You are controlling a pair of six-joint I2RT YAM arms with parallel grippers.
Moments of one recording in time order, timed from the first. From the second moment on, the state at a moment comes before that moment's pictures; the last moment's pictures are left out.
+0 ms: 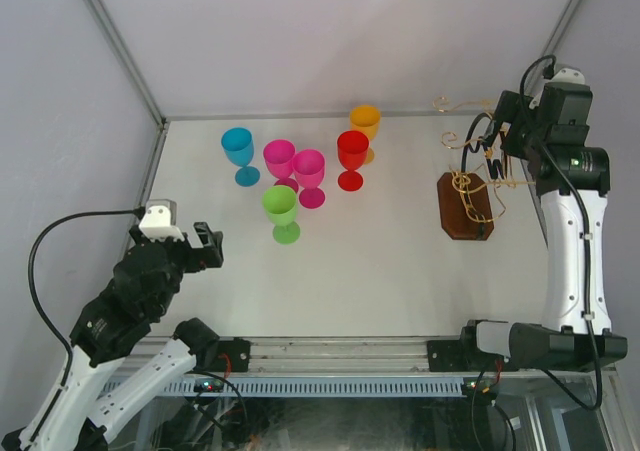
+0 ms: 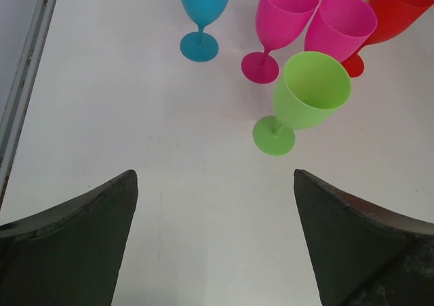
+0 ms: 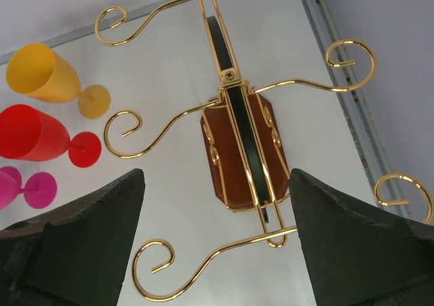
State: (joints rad) left arm -0.63 0.42 0.92 -0.86 -0.54 -0.32; right arm -0.09 1.25 1.67 -0.95 0.09 0.21
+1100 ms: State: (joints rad) left arm -0.63 0.40 0.88 -0.81 -0.51 -0.30; right arm -0.15 1.53 1.76 -1.10 0.08 0.09
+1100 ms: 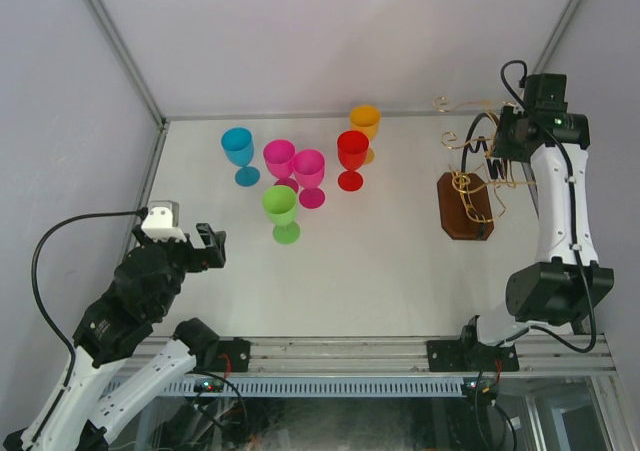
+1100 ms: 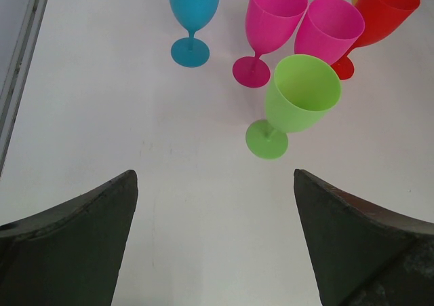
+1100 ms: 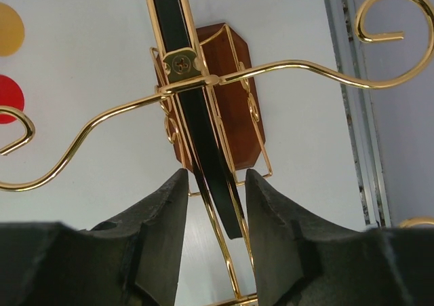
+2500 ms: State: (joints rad) left arm -0.63 0.41 0.88 -0.79 -0.51 -0.30; right arm -0.09 1.55 1.76 -1.10 0.00 0.01
